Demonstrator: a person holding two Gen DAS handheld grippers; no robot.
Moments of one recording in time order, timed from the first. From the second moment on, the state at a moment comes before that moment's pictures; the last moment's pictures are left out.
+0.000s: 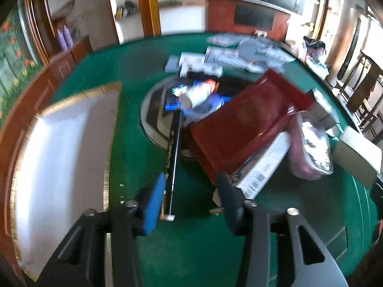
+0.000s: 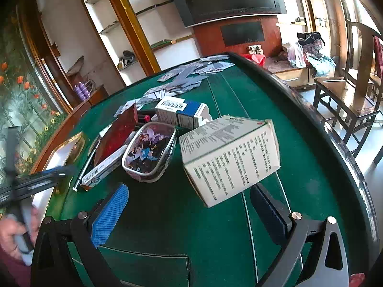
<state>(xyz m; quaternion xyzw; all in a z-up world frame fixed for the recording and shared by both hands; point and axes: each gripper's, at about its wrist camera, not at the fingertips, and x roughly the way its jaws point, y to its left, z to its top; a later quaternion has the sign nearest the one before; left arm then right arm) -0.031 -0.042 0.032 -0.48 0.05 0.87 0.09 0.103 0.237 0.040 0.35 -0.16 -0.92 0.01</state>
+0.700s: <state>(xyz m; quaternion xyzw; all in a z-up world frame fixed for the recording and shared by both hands) -0.046 -0.049 0.013 -0.47 0.05 0.88 0.08 0.107 0.241 0.045 0.35 -0.16 -0.92 -0.01</state>
